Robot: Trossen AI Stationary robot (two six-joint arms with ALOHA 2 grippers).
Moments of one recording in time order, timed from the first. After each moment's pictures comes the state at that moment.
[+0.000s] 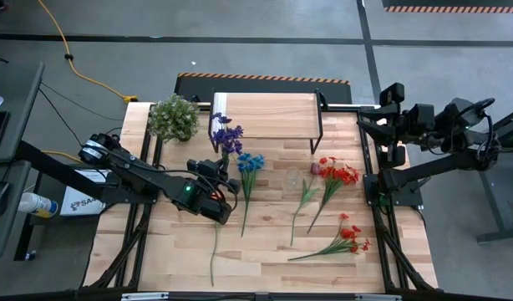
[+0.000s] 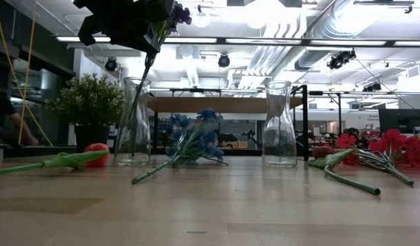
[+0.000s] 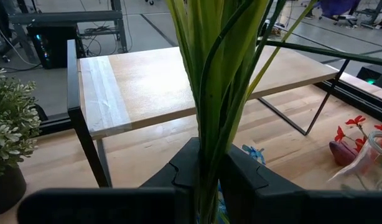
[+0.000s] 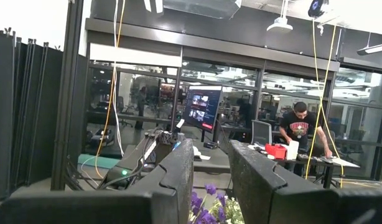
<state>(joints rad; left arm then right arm) -0.40 1.54 1.11 -0.84 -1.29 -1.37 0.11 0.73 1.19 -0.15 0.18 -0.18</state>
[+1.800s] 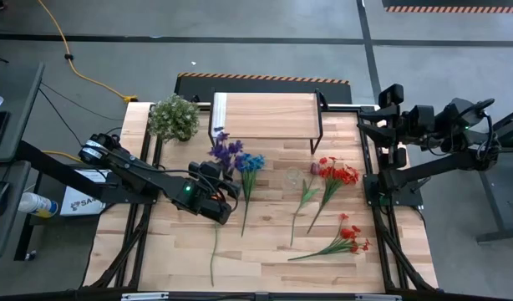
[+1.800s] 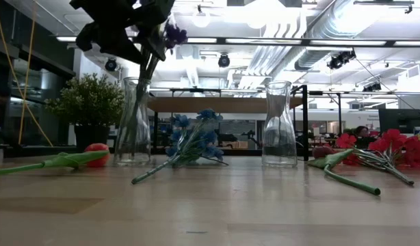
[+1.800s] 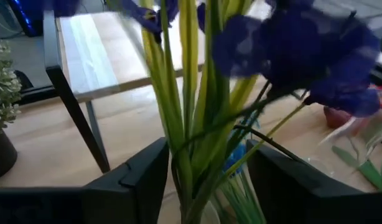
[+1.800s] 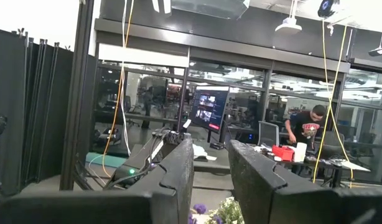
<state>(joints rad) -0.40 1.54 1.11 -0.84 -1.13 -1.37 0.11 0.73 1.19 -0.16 0.15 -0.18</state>
